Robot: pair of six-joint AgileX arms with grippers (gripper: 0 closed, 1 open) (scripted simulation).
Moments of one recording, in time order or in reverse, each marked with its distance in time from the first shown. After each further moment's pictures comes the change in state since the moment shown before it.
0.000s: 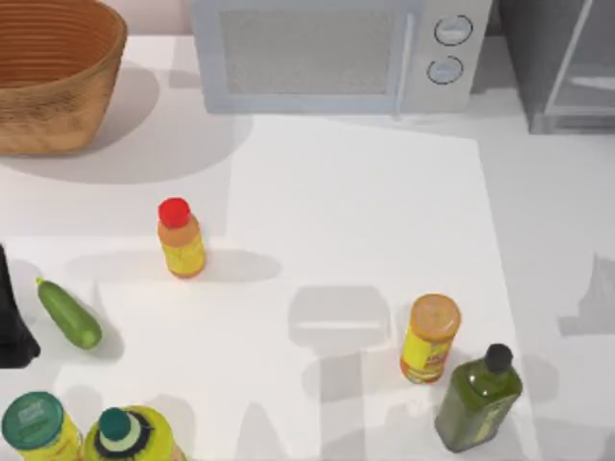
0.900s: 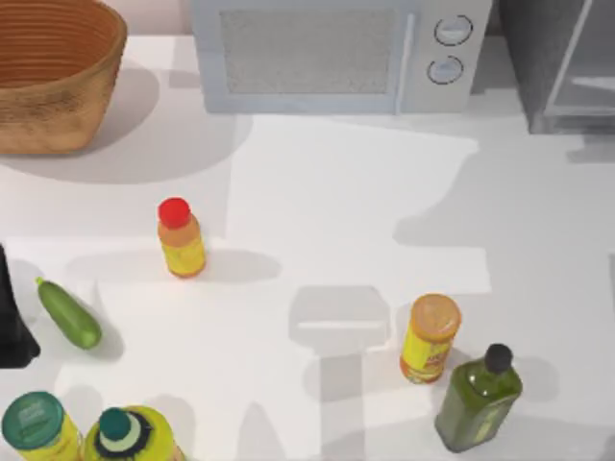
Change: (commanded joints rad) left arm 0.000 0.000 0.000 0.000 0.000 0.000; right arm -0.186 1.594 0.677 0.832 -0.186 0.012
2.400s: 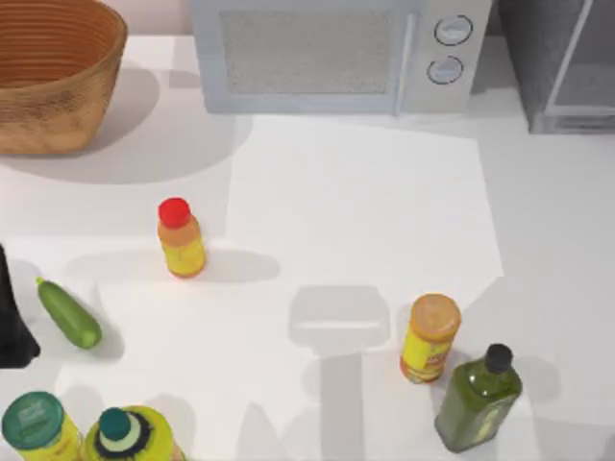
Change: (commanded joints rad) left arm 0.000 0.000 0.000 0.000 0.000 0.000; right arm -0.048 0.536 0.730 -0.133 0.028 0.045
